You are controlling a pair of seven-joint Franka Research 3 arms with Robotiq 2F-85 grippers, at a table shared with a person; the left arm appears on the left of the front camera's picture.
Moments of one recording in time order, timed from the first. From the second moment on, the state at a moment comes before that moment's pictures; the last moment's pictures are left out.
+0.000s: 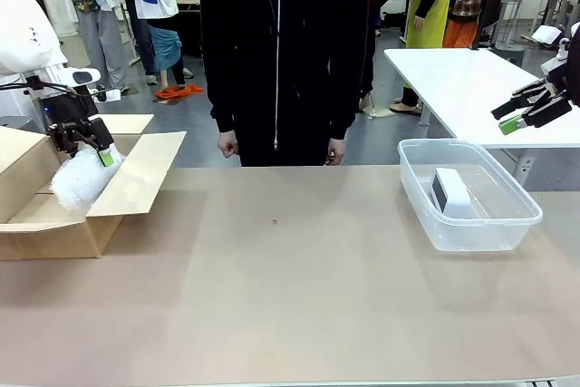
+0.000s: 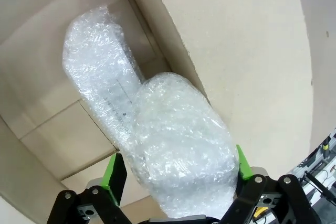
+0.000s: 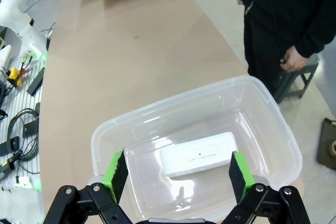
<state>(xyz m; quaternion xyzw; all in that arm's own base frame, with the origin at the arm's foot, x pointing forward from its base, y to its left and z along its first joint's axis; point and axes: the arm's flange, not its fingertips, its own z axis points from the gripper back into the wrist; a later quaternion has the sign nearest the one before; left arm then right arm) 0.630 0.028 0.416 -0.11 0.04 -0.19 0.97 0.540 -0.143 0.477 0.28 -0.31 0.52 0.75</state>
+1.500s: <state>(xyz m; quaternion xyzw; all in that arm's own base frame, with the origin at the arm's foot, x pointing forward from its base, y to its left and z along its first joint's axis) 0.578 0.001 0.499 -0.03 -0.03 -0.14 0.99 0.540 -0.143 0.477 0.28 -0.31 0.52 0.75</state>
